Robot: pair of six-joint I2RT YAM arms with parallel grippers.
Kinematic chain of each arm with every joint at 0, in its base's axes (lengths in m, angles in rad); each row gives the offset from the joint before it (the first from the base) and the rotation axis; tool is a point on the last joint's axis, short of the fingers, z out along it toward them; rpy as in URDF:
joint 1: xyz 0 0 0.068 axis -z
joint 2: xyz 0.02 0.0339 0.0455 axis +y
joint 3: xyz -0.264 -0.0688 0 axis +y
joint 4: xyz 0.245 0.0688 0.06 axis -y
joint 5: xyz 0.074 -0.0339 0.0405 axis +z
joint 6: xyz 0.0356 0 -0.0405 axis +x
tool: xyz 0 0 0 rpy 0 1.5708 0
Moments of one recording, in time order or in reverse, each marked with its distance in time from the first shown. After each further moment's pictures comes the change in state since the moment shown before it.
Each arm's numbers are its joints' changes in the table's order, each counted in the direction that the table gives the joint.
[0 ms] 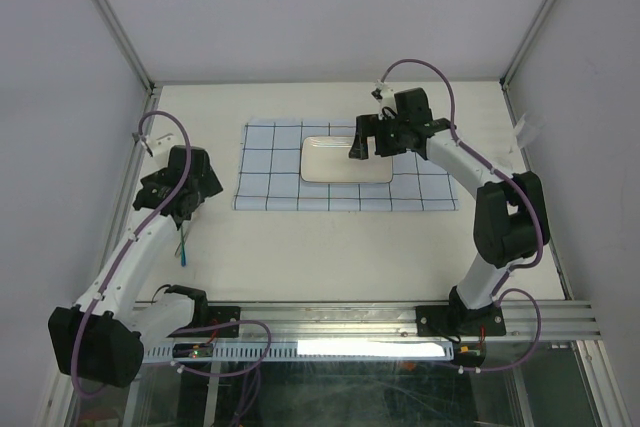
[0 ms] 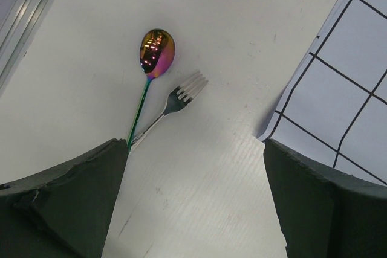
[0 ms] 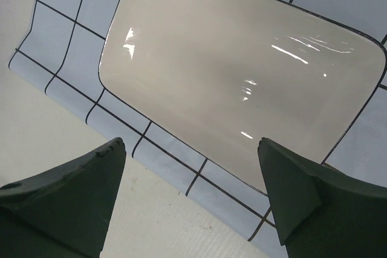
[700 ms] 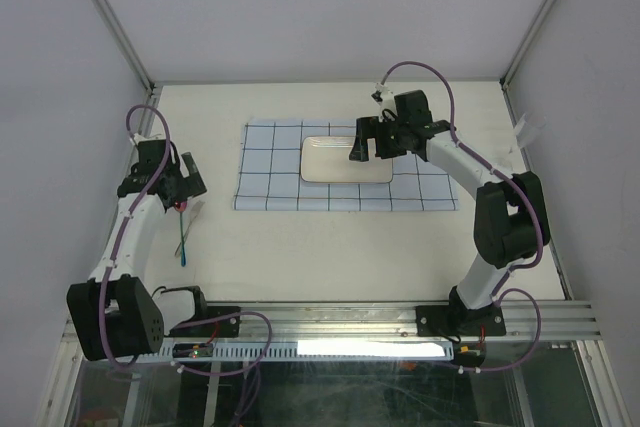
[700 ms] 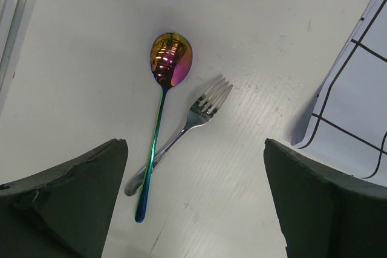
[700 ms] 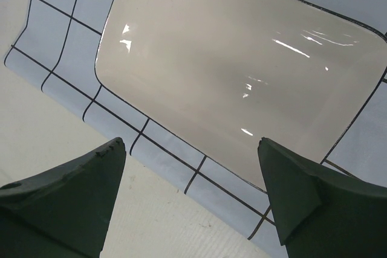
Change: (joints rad) left arm -0.310 0.117 0.003 0.091 -0.321 0.290; right arm 0.000 -0.003 0.019 0.007 0.000 0.000
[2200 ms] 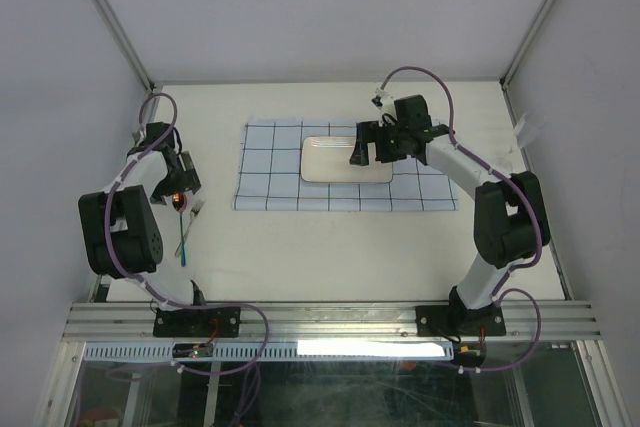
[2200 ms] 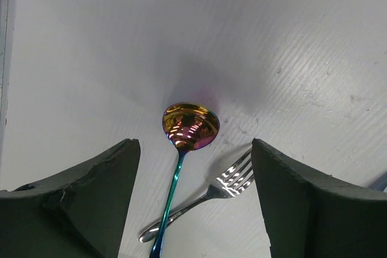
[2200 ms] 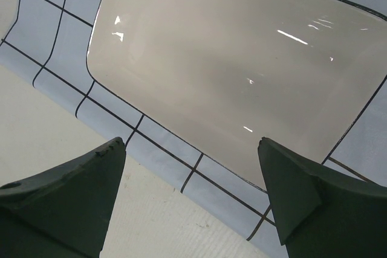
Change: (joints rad) left arm -0.076 0.478 -0.183 0.031 0.014 0.077; right arm 0.000 0.000 0.043 0.031 0.001 0.000
